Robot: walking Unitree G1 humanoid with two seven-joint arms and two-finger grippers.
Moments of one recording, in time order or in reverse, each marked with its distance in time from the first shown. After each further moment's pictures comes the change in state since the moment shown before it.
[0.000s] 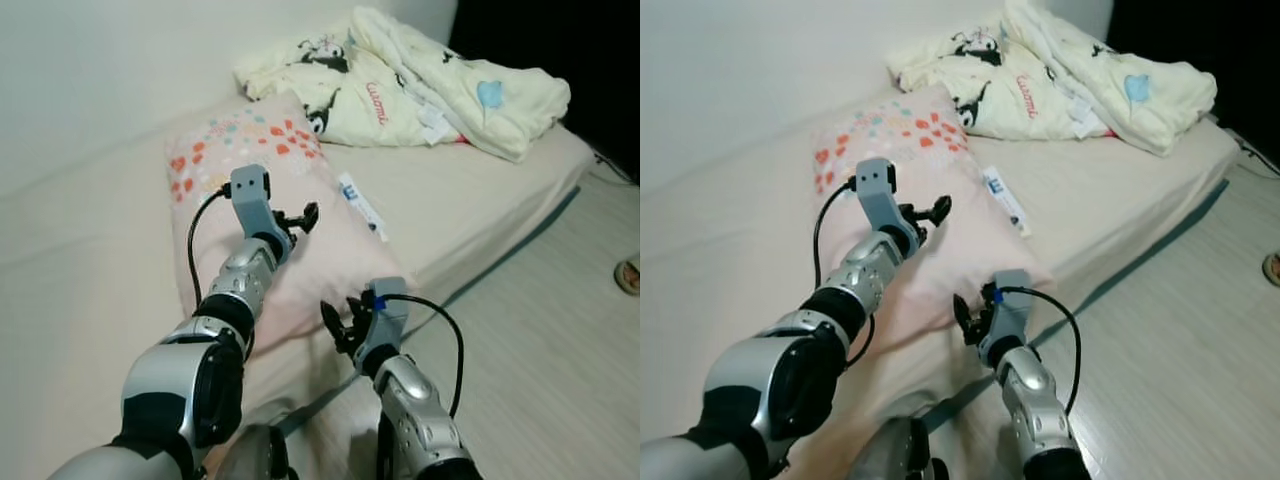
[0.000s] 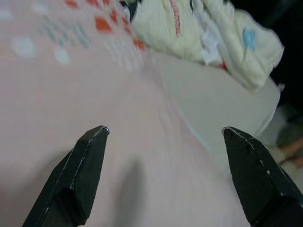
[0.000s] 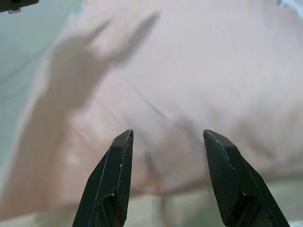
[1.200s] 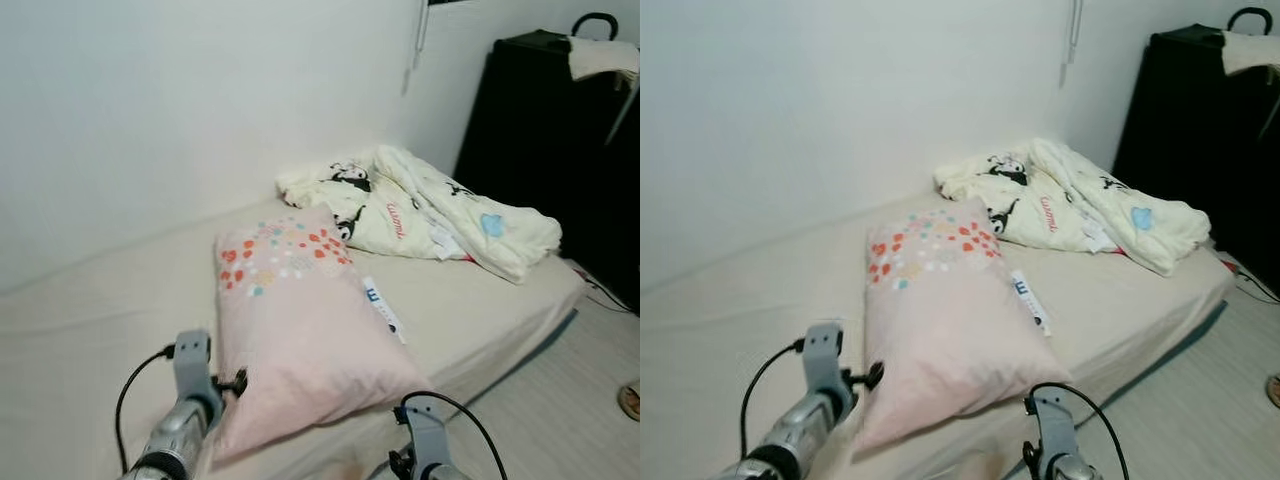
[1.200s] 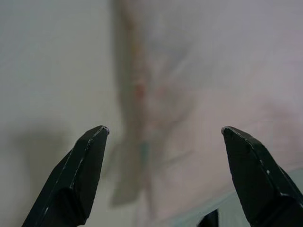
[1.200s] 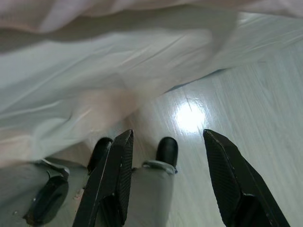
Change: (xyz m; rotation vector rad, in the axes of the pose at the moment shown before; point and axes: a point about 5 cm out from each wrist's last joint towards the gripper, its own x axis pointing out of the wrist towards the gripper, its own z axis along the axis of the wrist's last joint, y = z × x) left arm -0.155 0.131 -0.162 0.120 0.507 0.366; right arm -0.110 -0.082 -0.146 -0.088 0.802 -0.363
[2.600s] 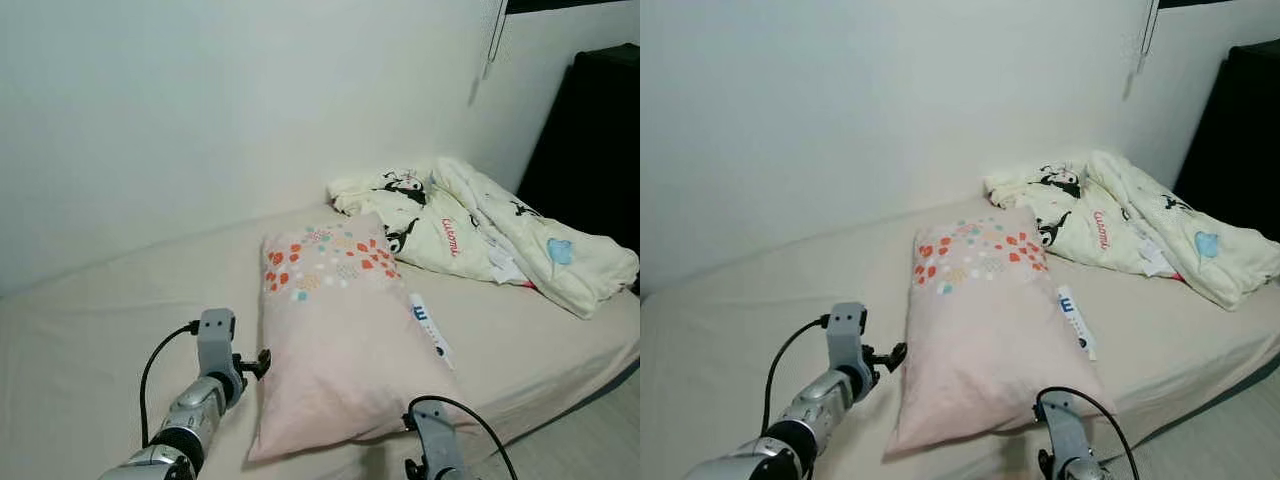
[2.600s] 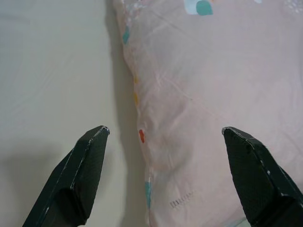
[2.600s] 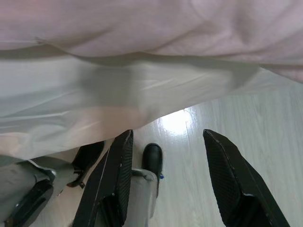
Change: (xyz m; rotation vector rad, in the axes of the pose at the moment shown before) left arm 0.012 -0.041 0.033 0.072 -0.084 -0.170; right arm -0.001 -0.011 -0.001 -0.060 0.030 -0.052
